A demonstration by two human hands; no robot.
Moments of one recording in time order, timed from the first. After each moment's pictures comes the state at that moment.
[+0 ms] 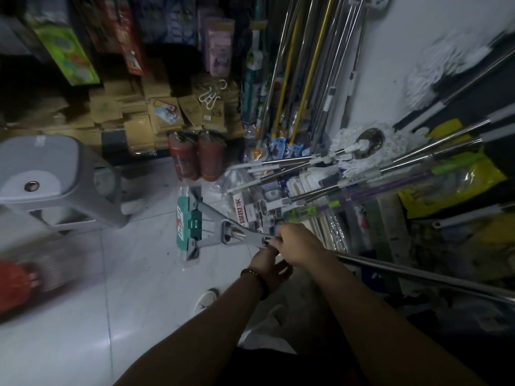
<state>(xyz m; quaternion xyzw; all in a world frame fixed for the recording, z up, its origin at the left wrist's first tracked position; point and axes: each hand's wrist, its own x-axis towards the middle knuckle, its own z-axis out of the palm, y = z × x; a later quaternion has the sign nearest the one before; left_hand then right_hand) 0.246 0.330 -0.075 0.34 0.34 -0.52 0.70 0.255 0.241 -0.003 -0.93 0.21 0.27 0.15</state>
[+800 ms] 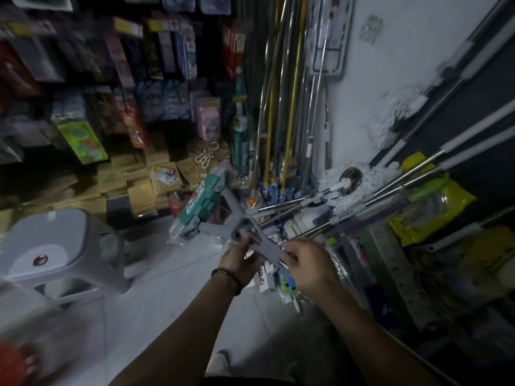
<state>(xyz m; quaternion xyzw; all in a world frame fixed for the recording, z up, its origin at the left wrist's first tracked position) 0.351 0.356 -0.027 0.38 0.27 -0.41 0.78 0.241 0.222 0.043 -0.95 0.23 0.01 0.21</state>
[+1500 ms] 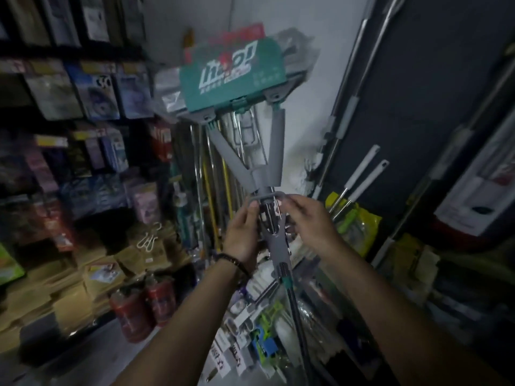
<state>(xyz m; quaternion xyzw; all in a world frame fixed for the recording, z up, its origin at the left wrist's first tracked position) 0.377 0.252 0.192 0.52 -0.23 -0.30 0.77 0.268 0.147 0.240 -0.80 0.25 -0.30 0.46</state>
